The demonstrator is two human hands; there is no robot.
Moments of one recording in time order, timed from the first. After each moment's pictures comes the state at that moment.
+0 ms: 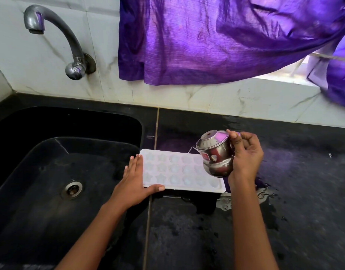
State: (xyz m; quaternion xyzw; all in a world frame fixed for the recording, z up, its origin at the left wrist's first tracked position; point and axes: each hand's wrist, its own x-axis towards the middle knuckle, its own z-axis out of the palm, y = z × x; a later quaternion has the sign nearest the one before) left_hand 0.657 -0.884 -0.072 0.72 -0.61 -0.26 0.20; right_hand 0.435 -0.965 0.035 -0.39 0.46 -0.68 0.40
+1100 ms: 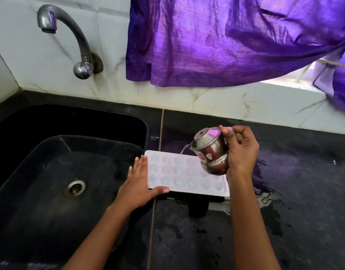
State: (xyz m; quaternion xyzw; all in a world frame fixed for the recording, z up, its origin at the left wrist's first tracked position) left_hand 0.654 -0.881 -0.068 0.73 -0.61 -0.24 0.20; right_hand 0.460 -0.964 0.050 -0.47 0.46 -0.64 0.40
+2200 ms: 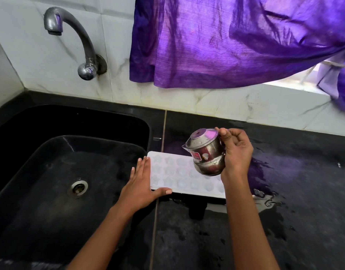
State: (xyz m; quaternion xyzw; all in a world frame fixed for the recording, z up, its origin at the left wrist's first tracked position) left_hand 0.654 -0.881 -0.068 0.73 -0.60 -0.24 0.19; right_hand 0.472 -0.969 0.042 -0.41 0.44 -0.65 0.47
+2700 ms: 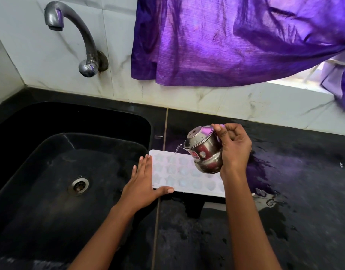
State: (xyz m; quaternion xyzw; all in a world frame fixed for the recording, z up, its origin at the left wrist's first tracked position) left_hand 0.656 -0.882 -0.069 0.73 -0.60 -0.24 0.20; right_hand 0.484 -0.966 0.050 -0.47 0.46 -0.62 0.43
